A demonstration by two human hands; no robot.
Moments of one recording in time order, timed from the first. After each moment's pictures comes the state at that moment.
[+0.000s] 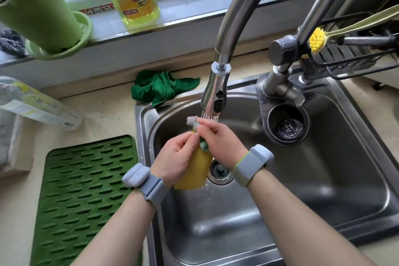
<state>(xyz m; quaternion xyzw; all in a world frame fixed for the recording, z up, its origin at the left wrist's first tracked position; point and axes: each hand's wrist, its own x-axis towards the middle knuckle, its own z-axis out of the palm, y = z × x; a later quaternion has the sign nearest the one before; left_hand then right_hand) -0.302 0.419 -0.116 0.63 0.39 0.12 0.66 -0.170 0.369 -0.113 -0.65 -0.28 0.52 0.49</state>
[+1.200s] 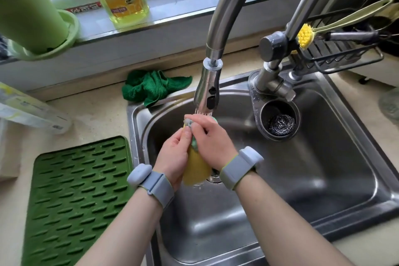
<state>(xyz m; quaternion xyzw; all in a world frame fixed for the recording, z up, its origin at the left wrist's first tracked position) -0.285 0.407 -0.119 0.44 0.45 0.15 0.76 -0.180 0.366 -0.122 -0.76 -0.35 0.34 0.43</state>
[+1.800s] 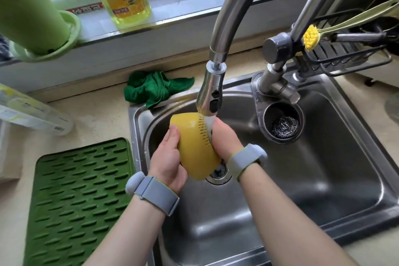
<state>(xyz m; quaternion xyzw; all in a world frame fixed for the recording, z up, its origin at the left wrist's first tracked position) -0.282 0.416 -0.127 0.23 0.48 0.23 0.81 -0.160 0.376 -0.147 -0.80 -0.37 0.32 0.35</state>
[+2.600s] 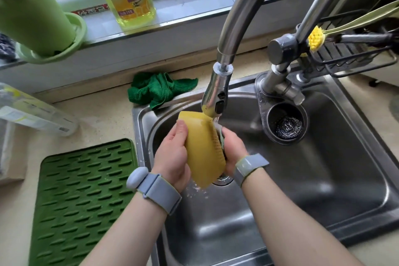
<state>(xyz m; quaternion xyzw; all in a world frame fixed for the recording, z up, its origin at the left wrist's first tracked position) -0.277 0.415 -0.099 0.34 0.47 0.23 0.78 -0.168 0.363 -0.158 -0.59 0.10 0.57 0.56</state>
